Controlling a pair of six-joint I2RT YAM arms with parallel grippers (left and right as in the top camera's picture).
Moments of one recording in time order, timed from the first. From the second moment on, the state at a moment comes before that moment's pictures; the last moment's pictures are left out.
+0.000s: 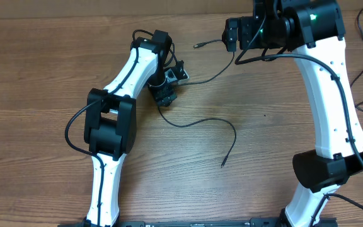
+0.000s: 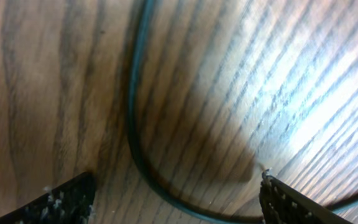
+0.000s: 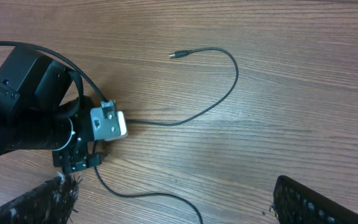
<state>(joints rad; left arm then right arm) -0.31 2.38 1.96 -1.15 0.08 0.77 0.26 1.96 2.37 -1.40 -0.10 0.15</state>
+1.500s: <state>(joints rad) -0.31 2.30 1.75 -0.77 0.08 0.08 0.26 1.96 2.37 -1.40 -0.10 0.15</state>
